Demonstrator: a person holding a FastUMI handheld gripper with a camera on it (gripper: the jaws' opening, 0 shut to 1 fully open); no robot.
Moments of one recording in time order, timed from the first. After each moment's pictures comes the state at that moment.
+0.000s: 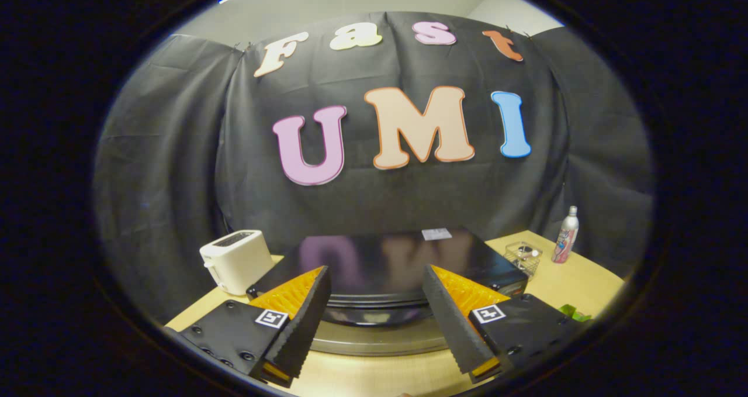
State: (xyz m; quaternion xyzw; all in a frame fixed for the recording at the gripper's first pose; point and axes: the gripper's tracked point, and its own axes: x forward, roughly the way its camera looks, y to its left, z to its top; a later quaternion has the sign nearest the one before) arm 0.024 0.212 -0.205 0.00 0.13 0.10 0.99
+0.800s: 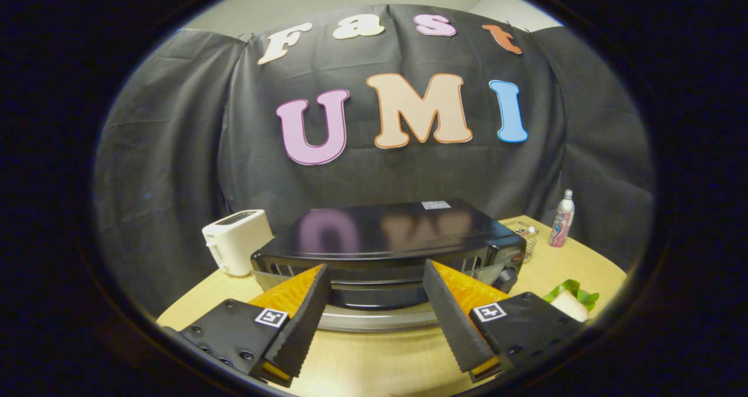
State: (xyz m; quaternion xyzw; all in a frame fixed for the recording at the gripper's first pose) arm -0.022 0.202 -0.227 -0.01 0.14 0.09 0.99
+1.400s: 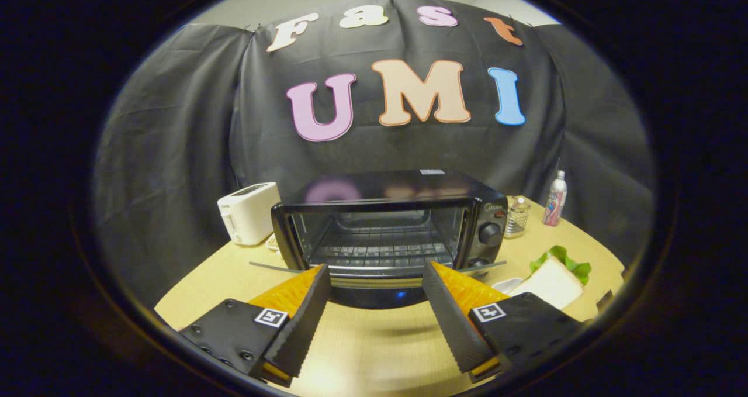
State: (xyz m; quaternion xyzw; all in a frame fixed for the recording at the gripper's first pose) arm -0.090 0.183 -0.261 -0.03 0.20 0.10 0.97
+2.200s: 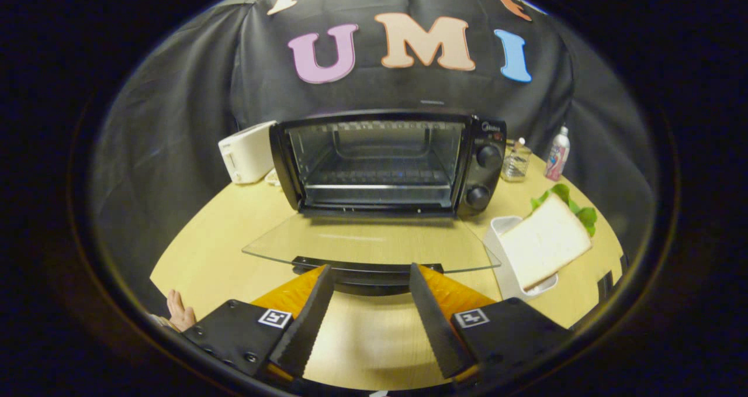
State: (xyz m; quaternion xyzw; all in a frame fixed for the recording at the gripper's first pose) arm -0.152 0.150 -0.340 -0.06 0.35 0.11 0.93
